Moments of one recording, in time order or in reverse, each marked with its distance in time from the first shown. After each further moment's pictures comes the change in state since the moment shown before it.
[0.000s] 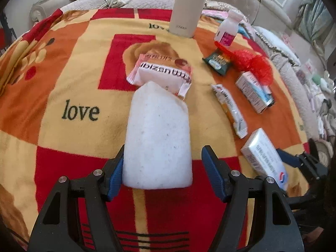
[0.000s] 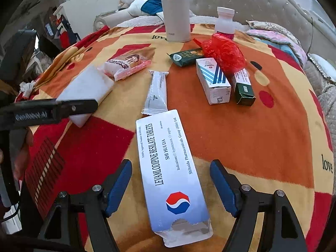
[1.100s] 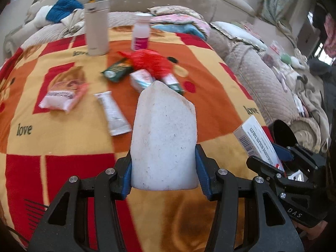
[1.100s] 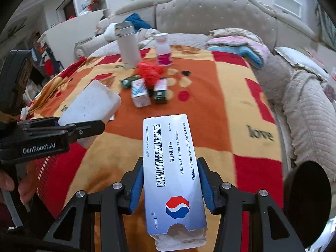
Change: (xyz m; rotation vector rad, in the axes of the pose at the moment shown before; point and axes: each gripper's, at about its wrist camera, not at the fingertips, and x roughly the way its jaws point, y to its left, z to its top) left arm -0.033 -0.157 -0.028 0.188 -0.084 -0.139; right arm -0.107 -0.092 -0.061 0.154 -0.131 -0.104
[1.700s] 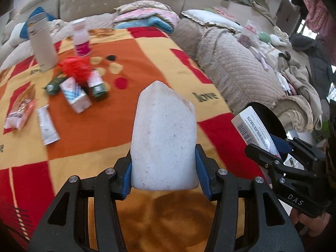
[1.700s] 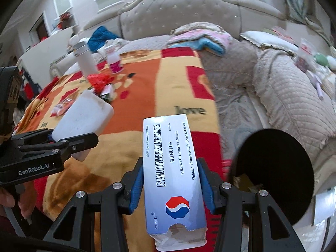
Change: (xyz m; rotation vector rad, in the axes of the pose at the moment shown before) left arm 0.029 -0.112 -0.001 0.145 0.039 -0.075; right arm -0.042 -0.097 -0.038 0.177 -0.021 -0.102
